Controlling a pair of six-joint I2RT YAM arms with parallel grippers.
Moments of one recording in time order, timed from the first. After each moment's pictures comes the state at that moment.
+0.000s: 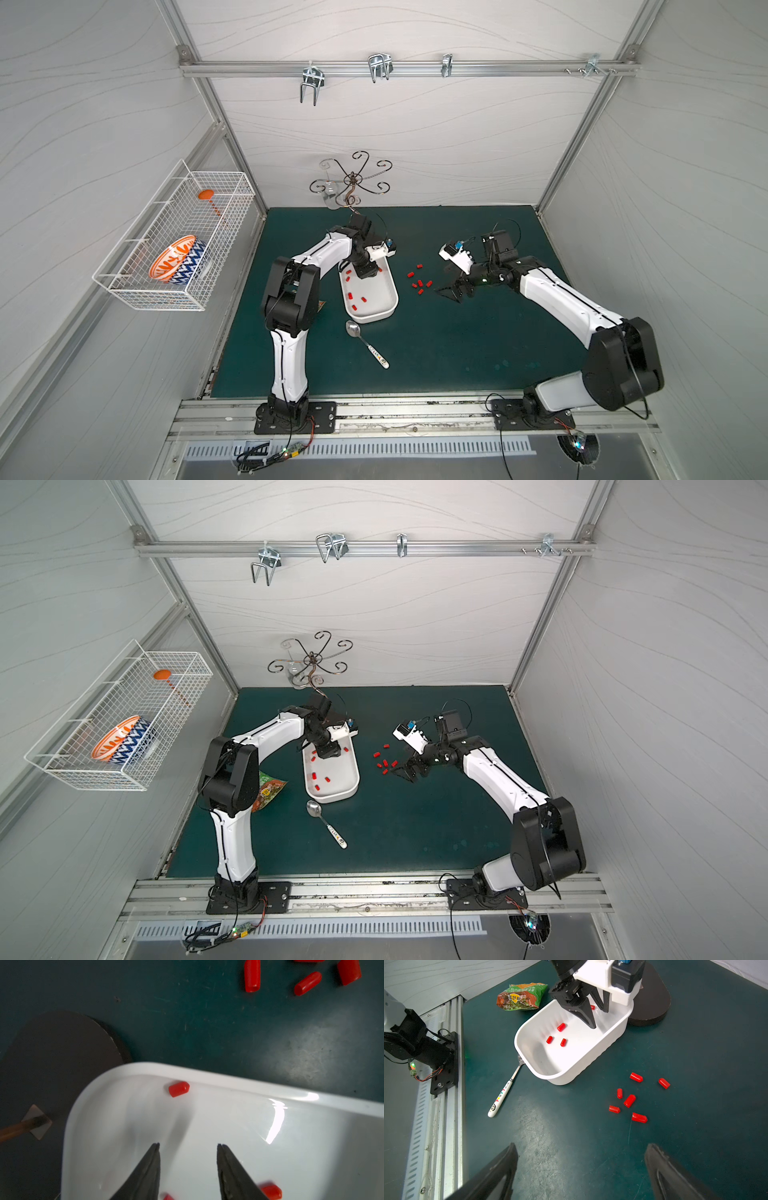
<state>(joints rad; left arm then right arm) -0.32 2.05 1.58 -0.78 0.20 0.84 0.39 1.44 1.04 -0.50 -0.72 -0.50</state>
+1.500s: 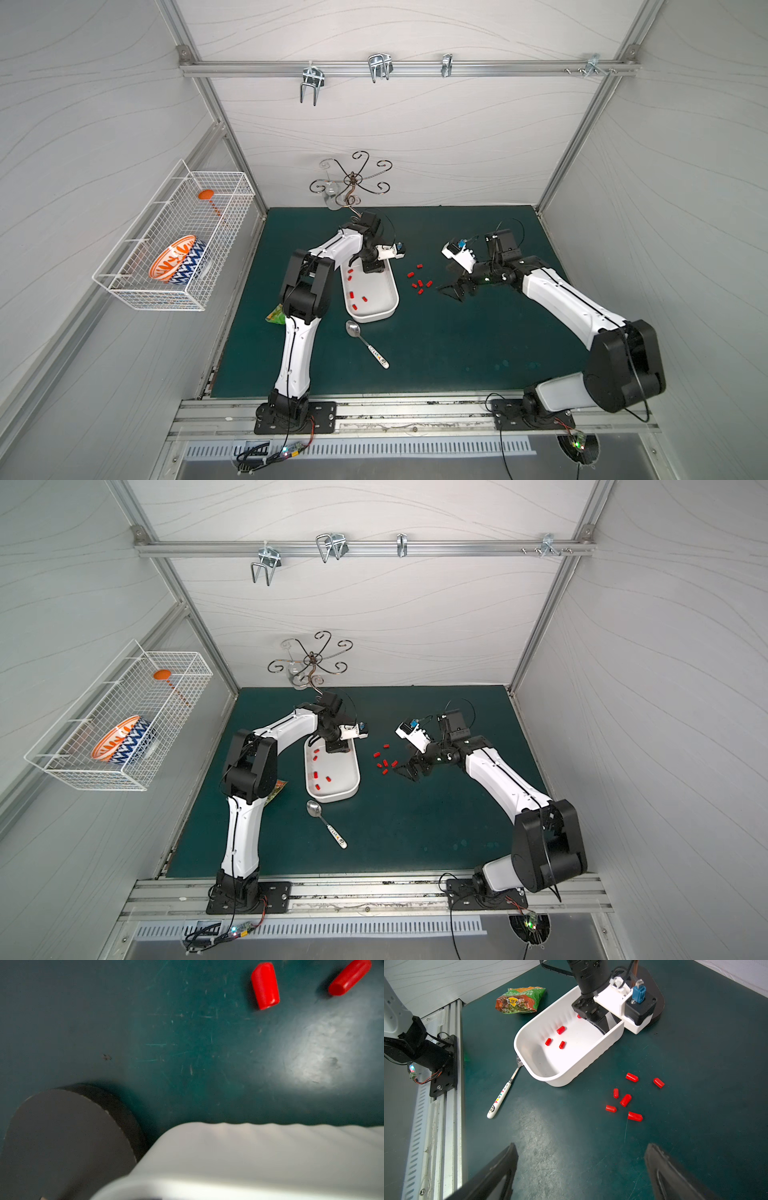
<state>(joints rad) -0.35 2.25 1.76 -0.80 0.22 1.04 0.36 1.43 1.04 -0.50 -0.73 -0.49</state>
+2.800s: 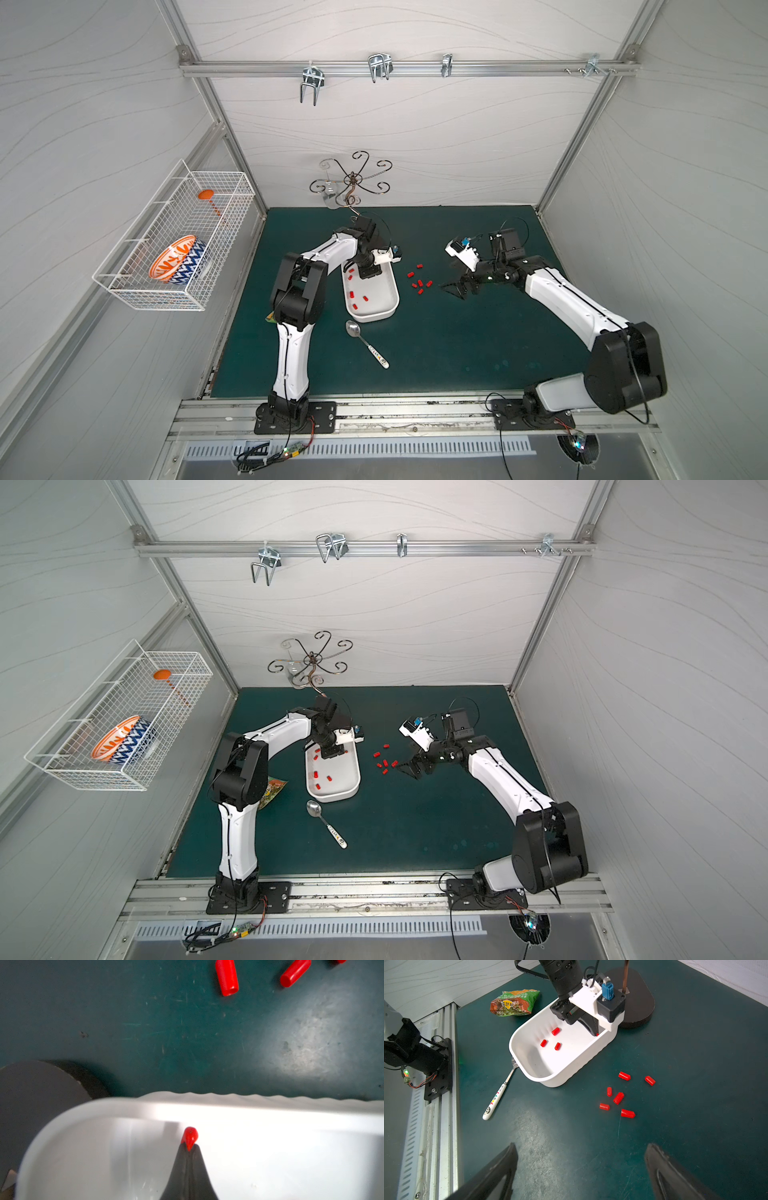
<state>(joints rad) -0.33 2.12 1.60 -0.77 0.25 0.98 0.34 1.42 1.04 -0.50 -0.73 -0.50</state>
